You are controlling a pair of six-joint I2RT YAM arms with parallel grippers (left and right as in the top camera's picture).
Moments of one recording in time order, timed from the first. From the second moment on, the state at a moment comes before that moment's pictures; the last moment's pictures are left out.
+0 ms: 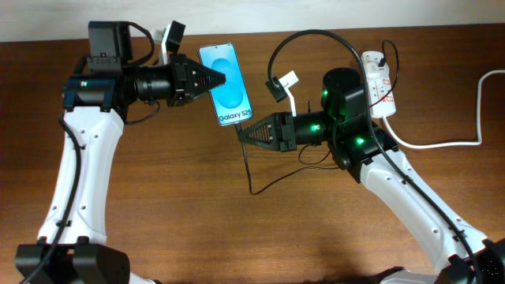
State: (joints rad) left arm -0.05 1.68 1.68 -0.82 1.16 -0.45; right arm 0.37 1.47 1.10 0.01 -1.21 0.73
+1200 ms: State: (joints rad) left arm -0.04 1.68 1.70 -0.93 1.22 -0.30; right arm 0.38 1.48 1.09 0.09 -1.25 0.81
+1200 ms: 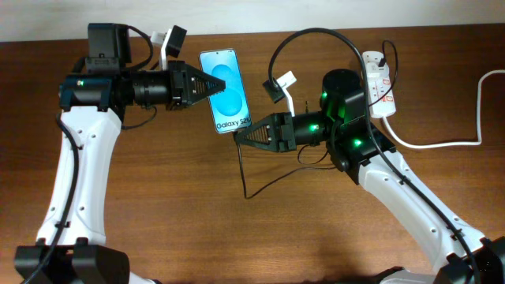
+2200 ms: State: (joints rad) left arm -0.05 1.68 1.69 -0.85 1.24 -0.36; right arm 0.38 1.48 1.10 0.09 -1.25 0.86
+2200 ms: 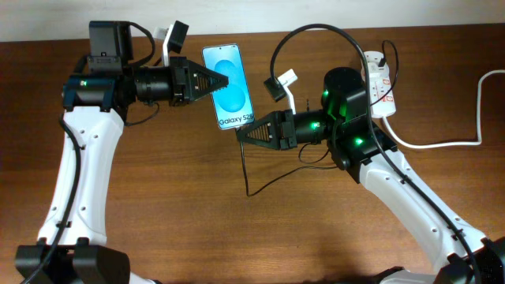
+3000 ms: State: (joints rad) left arm -0.05 1.68 1.70 -0.94 1.22 -0.30; right arm 0.38 1.48 1.09 0.13 -1.30 0.94
